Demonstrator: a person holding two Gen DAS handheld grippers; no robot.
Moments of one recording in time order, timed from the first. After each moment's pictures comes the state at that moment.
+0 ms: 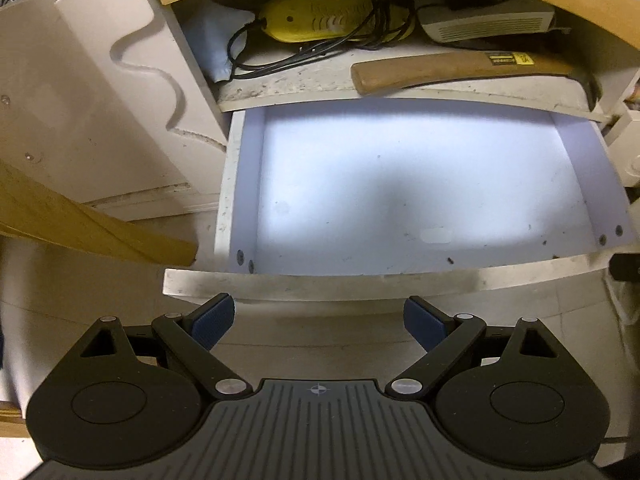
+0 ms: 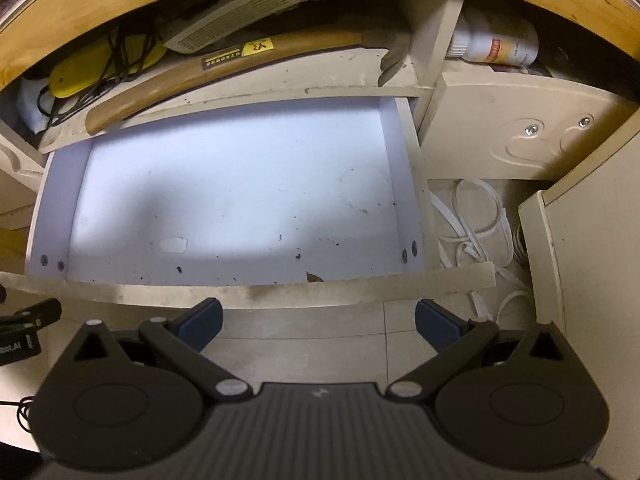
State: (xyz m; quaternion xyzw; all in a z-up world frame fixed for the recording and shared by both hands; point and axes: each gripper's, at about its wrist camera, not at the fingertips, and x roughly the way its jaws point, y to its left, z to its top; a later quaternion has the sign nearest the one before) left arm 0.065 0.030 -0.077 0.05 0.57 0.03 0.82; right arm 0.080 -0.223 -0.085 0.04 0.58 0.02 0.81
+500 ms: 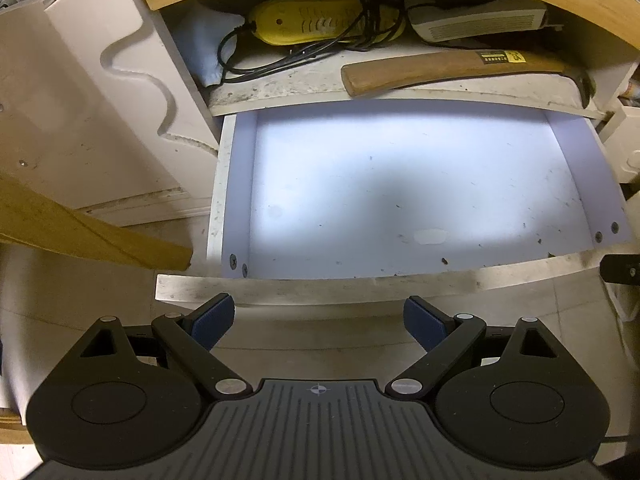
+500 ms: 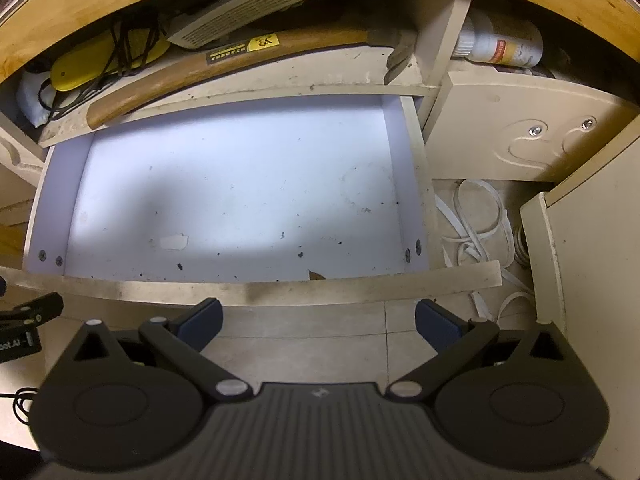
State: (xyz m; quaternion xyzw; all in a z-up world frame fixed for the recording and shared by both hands) left arm 0.066 0.025 -0.079 0.06 0.56 0.02 0.82; right arm 0.080 -0.220 -0.087 0.03 0.58 0.02 0.81
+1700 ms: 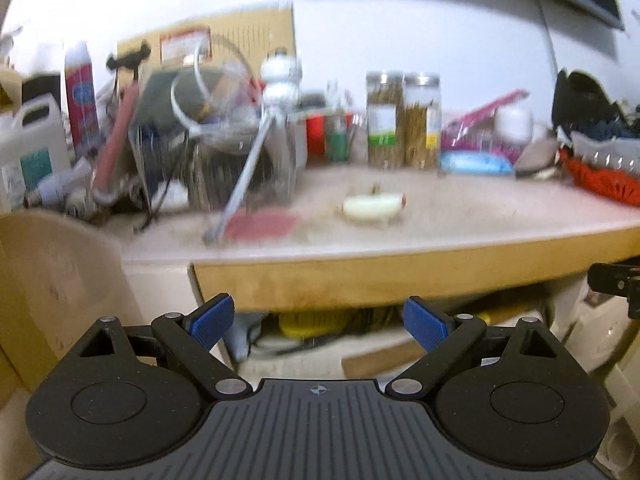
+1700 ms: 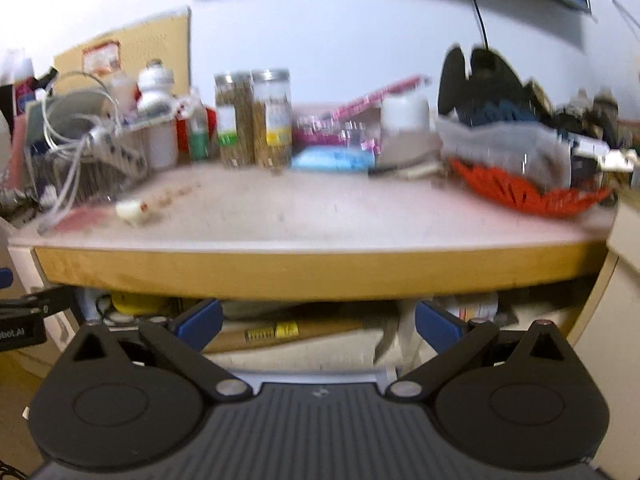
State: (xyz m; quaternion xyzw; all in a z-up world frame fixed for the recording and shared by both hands) left arm 0.046 0.011 0.023 0.05 0.20 0.02 0.98; right arm 0.050 -0.221 0.022 0.03 0.21 0.02 0.98
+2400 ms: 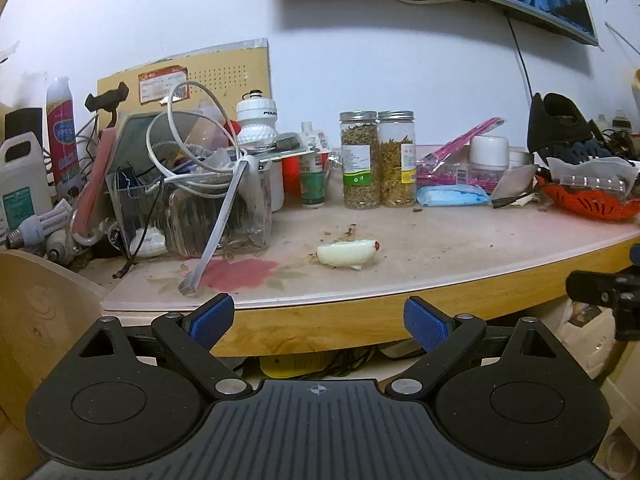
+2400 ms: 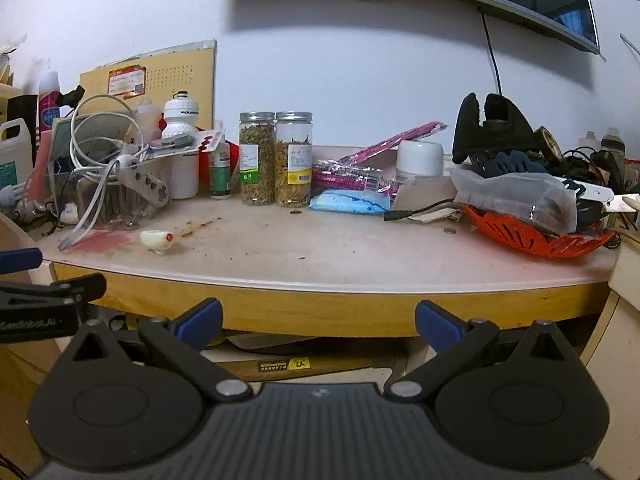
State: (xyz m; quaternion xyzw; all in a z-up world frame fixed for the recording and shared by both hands) left arm 0.053 0.004 0.029 0.05 0.16 -0.01 0.98; right arm 0.039 -0.213 0.030 0.01 0.17 0.04 0.99
